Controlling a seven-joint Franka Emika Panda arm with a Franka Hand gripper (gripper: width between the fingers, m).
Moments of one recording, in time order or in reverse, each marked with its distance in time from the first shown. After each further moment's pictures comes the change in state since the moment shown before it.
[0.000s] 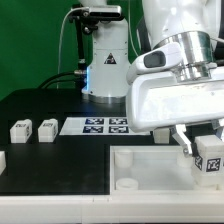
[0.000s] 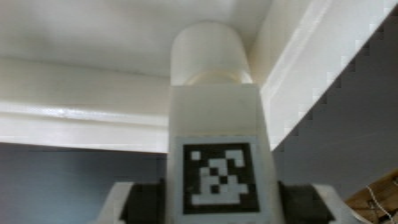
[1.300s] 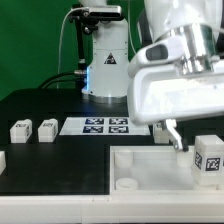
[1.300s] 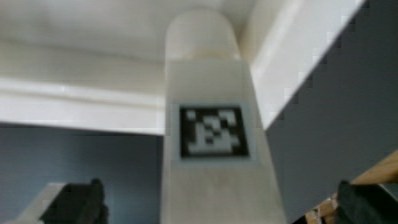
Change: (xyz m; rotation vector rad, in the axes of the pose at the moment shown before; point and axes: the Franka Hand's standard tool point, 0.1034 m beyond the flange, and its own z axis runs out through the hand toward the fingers) arm 0.014 -0.004 -0.017 0.020 -0.058 -0.011
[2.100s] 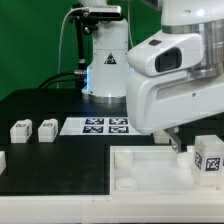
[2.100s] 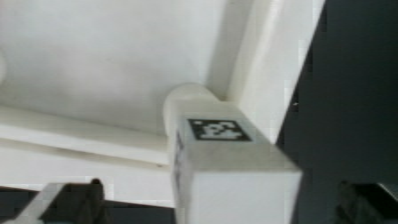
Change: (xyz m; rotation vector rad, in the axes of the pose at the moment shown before) arm 0.005 0.012 0.007 0.141 -0.557 -0.008
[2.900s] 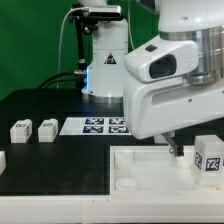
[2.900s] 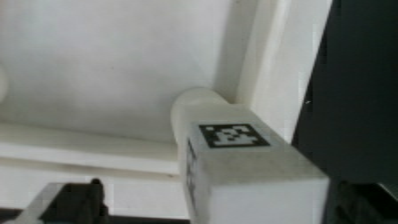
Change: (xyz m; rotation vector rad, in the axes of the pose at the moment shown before) arm 0.000 0.004 0.009 0.009 0.004 0.109
